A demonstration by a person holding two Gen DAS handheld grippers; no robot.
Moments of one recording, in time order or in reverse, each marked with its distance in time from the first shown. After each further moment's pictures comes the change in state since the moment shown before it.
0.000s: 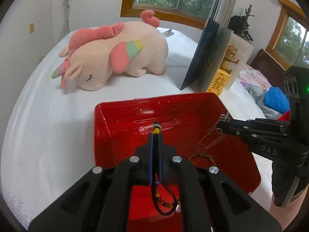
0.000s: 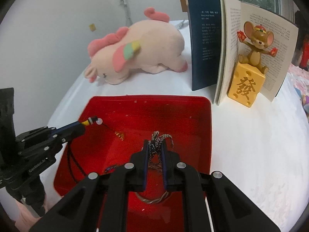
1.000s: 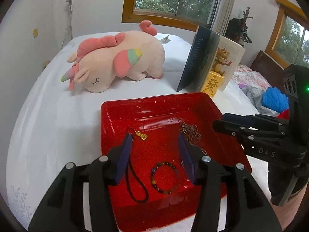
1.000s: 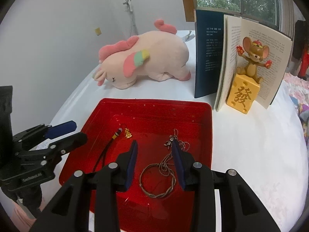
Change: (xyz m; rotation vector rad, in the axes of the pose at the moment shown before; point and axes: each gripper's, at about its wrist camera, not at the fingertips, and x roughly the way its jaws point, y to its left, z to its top) left arm -0.047 -0.013 -0.018 0.020 -0.056 0.026; right arm -0.039 0.022 -0.017 -0.039 -0.073 -0.005
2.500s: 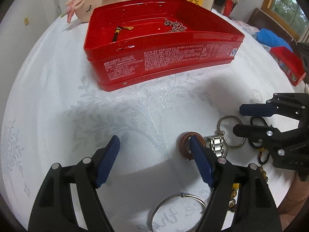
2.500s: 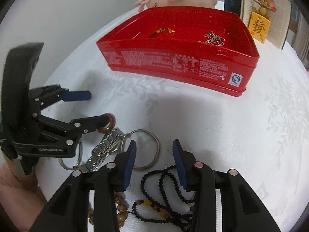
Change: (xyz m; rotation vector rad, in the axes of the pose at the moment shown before) left arm -0.017 -0.016 -0.185 0.128 0.275 0.025; right arm -0.027 0.060 -0.200 -0.162 0.232 0.044
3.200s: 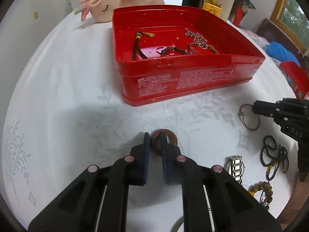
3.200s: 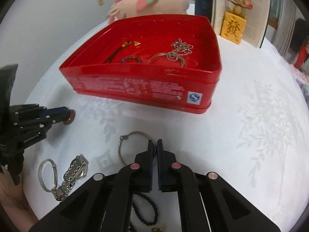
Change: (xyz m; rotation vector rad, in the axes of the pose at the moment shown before) left arm 0.002 0.033 0.018 -0.080 -0.031 0.022; right arm -0.002 -0.050 0.021 0.130 -0.054 -0.075
